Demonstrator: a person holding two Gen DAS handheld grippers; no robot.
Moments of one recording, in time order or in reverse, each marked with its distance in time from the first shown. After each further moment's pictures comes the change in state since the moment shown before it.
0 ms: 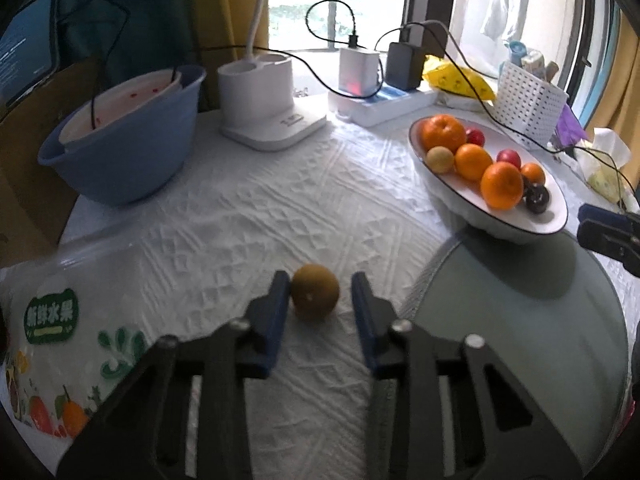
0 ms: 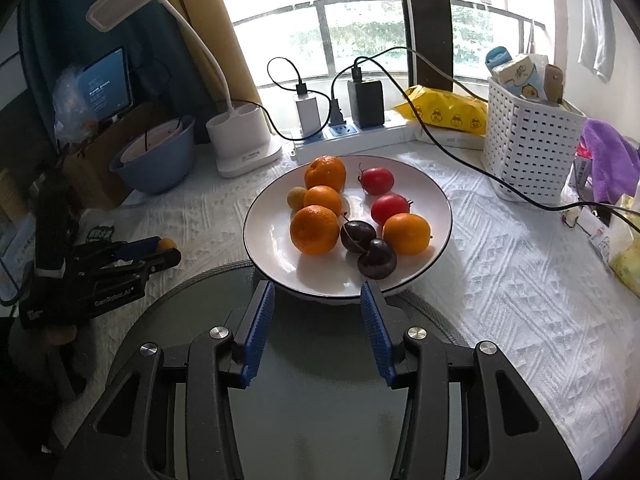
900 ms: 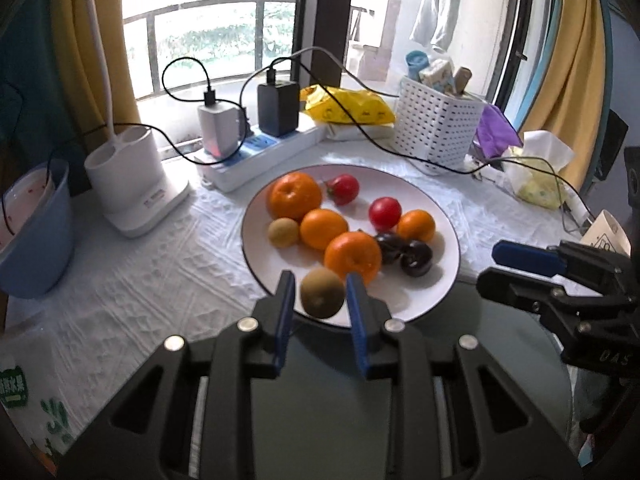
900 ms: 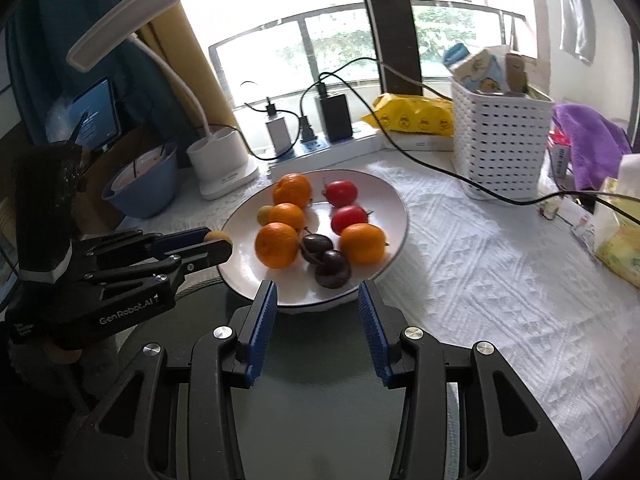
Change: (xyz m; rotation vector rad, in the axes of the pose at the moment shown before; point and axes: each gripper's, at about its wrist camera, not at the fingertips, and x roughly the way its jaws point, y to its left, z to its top) left arm -0.004 -0.097 0.049 0.113 -0.064 -0.197; right arm -0.016 -0.037 -0.001 0.080 -0.052 -0.004
